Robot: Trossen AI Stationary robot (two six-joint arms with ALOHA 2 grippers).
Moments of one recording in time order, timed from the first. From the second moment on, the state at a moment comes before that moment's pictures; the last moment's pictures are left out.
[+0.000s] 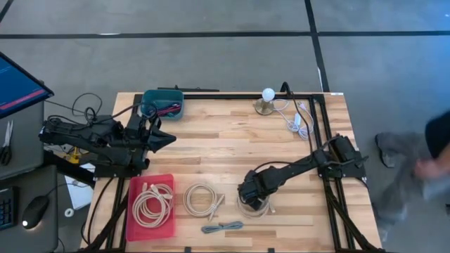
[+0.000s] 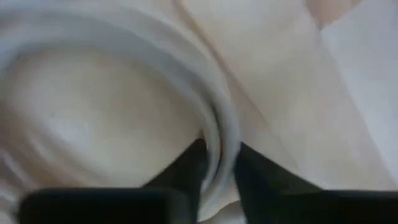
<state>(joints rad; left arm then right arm) -0.25 0.63 0.74 0.07 -0.19 -0.19 0.34 1.94 1.25 -0.90 -0.03 0.99</state>
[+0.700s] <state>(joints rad) -0.25 0.63 0.74 0.07 -0.19 -0.19 0.27 1.63 1.25 -0.91 0.09 0.90</state>
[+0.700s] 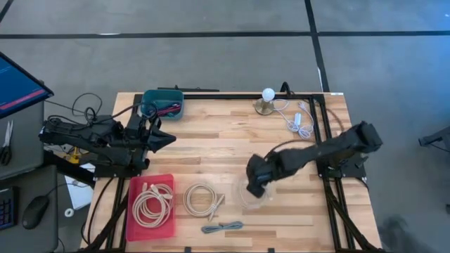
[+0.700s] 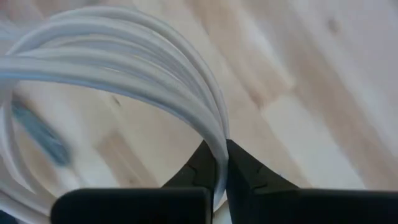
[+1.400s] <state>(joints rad) -0.25 0.64 0.74 0.07 -0.20 -0.25 0.12 1.45 1.25 -0.41 0.19 0.70</state>
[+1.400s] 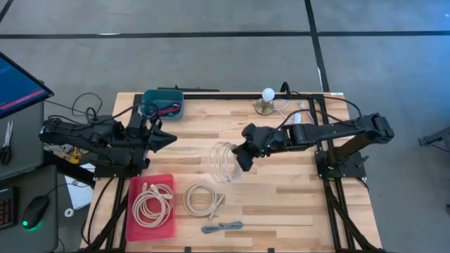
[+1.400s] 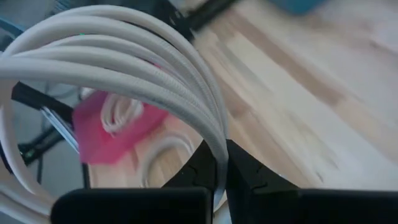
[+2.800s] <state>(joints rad) -0.20 0.91 0.74 0.34 -0.16 -0.90 0.02 1.50 1.25 -0.07 0.21 0.52</state>
